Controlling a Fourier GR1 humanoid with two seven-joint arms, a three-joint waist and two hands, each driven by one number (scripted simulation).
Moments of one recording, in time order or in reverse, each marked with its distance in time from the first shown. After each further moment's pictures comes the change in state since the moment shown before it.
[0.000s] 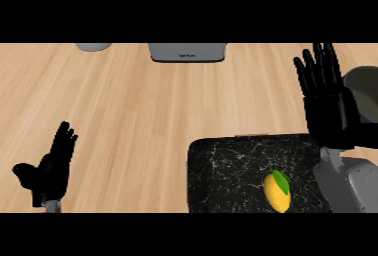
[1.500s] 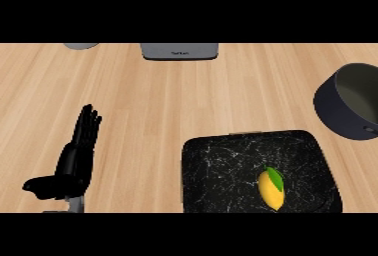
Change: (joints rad) left arm -0.013 -0.093 -0.136 -0.235 -0.074 0.027 -0.039; right arm 1.222 -0.109 -0.157 -0.483 0.824 -0.100 -0.634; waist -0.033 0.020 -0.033
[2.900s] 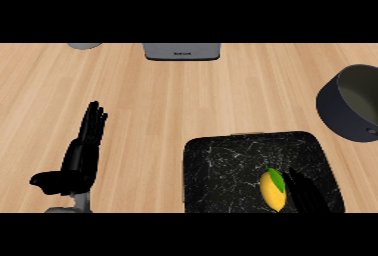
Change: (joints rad) left arm -0.023 -0.048 0.012 -0.010 -0.049 -0.025 0.043; right arm -0.362 0.225 0.326 0.167 0.725 0.209 0.764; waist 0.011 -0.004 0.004
